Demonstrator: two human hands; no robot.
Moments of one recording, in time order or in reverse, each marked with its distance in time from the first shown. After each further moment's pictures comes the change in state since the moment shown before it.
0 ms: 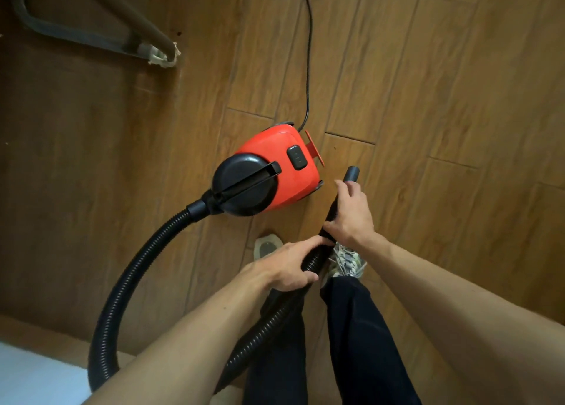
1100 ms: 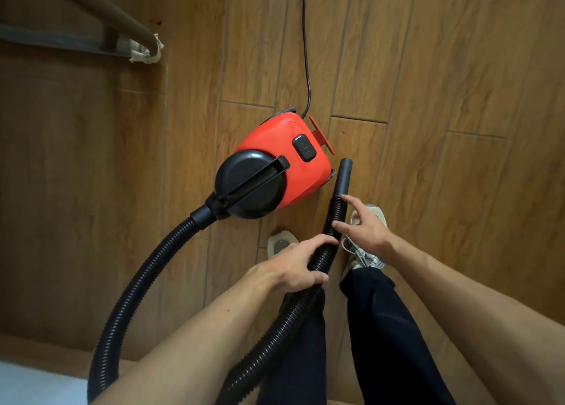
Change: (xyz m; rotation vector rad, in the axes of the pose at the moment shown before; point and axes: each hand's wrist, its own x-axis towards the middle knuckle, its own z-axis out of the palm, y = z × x) left_hand 0.018 -0.039 -0.009 -0.016 -0.086 -0.017; right_hand 0.001 0.035 0.046 0.557 -0.259 0.197
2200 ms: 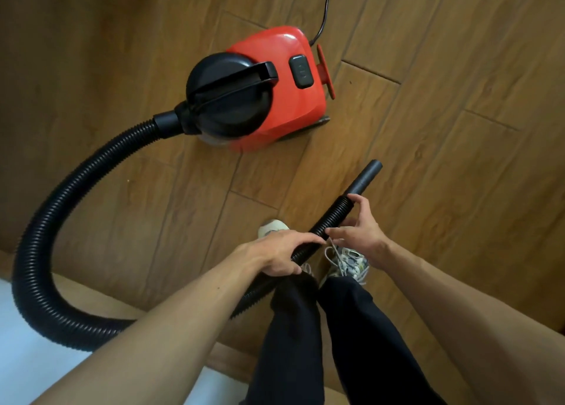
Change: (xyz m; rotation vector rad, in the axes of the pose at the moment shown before) left_hand 0.047 -0.034 0.119 0.173 0.026 -0.015; right_hand 0.000 0.131 0.005 0.236 -0.103 0.118
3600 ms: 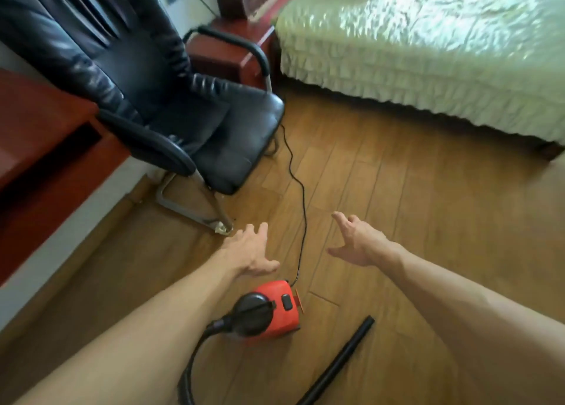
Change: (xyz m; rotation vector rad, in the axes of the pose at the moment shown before) left_hand -0.392 0.258 -0.282 0.424 0.848 -0.275; right_hand -0.413 -0.447 -0.053 -1.300 0.466 -0.660
